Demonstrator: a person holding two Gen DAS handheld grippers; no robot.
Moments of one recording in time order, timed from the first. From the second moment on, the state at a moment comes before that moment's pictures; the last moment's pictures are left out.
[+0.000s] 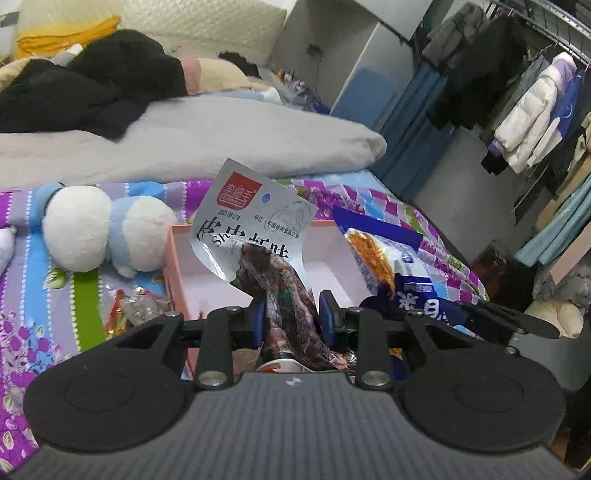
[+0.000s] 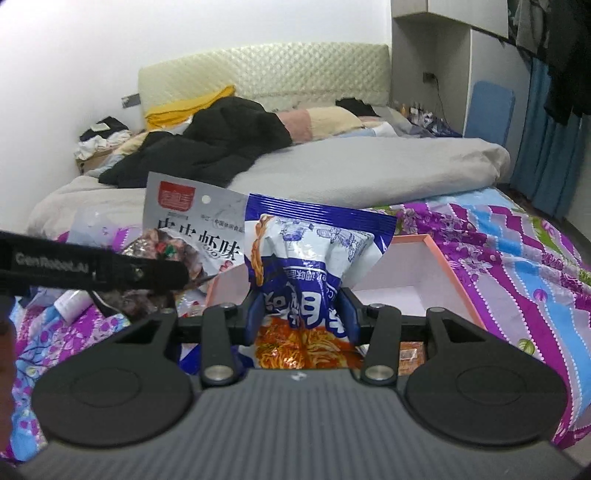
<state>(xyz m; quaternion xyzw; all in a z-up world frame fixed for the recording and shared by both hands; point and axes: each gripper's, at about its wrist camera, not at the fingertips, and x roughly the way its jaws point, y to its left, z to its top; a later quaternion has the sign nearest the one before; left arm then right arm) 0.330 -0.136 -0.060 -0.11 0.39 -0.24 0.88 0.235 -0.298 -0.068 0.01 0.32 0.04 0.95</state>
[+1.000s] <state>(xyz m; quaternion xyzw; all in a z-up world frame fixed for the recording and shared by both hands) 0.367 -0.168 -0.101 -0.06 0.44 -0.23 0.86 0.281 -0.351 -0.126 0.08 0.42 -0.01 0.90</state>
